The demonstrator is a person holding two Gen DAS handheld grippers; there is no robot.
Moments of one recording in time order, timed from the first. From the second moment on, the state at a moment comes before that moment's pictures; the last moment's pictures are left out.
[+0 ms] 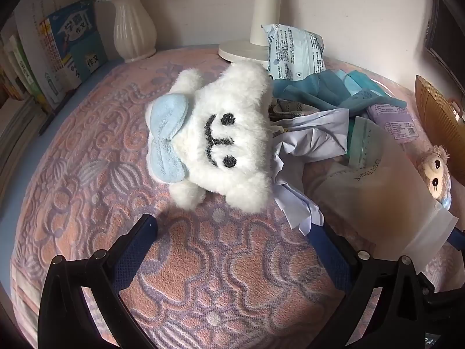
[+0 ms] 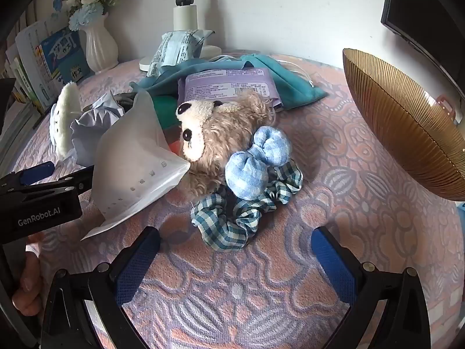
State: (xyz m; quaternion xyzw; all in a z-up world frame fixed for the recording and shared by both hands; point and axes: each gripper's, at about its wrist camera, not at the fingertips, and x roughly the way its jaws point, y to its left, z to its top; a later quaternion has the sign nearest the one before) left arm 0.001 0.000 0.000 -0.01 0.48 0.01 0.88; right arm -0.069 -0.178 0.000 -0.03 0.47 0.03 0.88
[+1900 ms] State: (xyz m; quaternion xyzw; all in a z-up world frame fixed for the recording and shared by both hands) left arm -0.069 0.004 0.031 -0.02 0.36 0.04 0.93; right arm -0.092 -0.160 0.027 -0.04 0.38 0.00 0.93
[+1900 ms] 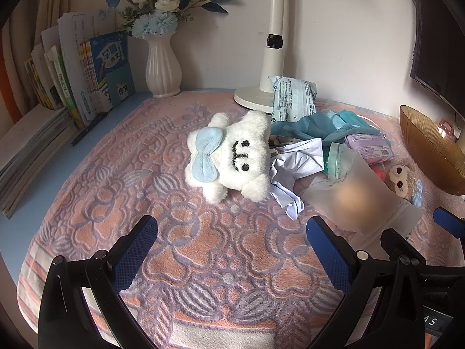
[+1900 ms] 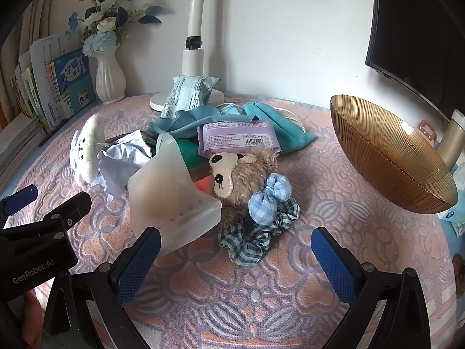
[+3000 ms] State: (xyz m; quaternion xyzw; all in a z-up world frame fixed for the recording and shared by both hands) left arm -0.069 0.003 0.031 -0.02 0.36 0.04 0.93; right arm -0.097 -0.153 0.028 -0.05 0.36 0.01 0.93
